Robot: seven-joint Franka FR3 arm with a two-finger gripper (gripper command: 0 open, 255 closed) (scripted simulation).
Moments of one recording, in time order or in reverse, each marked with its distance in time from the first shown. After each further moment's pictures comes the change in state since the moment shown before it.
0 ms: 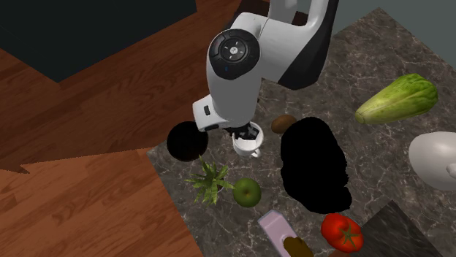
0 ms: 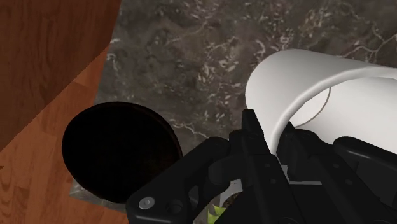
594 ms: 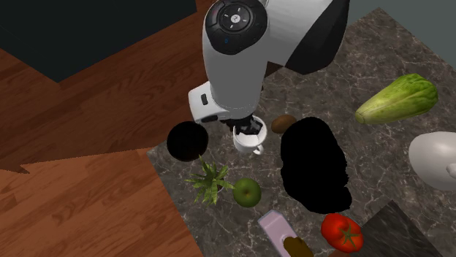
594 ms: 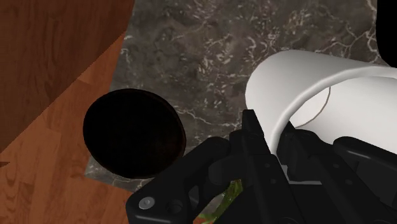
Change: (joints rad) arm -0.001 -0.043 -0.001 0.071 -0.002 -0.113 0.005
